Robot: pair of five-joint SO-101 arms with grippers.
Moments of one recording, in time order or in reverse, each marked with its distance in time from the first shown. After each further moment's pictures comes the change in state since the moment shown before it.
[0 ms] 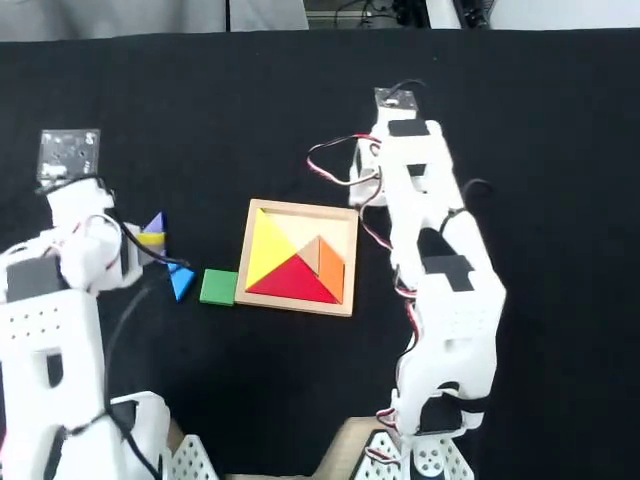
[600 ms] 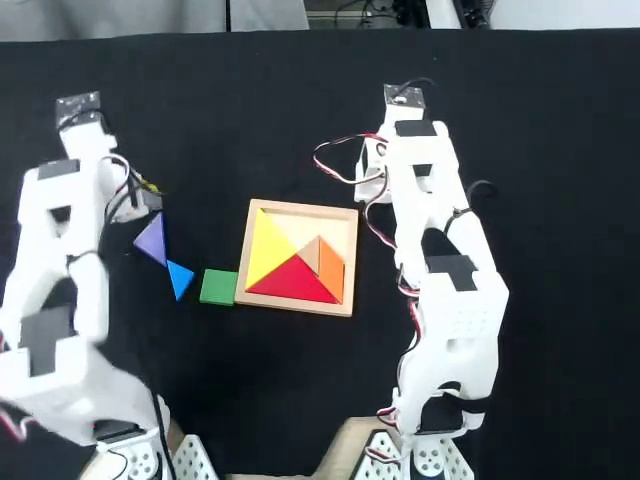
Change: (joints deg) left arm 0.7 53.2 -32.3 -7.6 9.8; right arm 0.4 0.0 0.2 -1.6 0.0
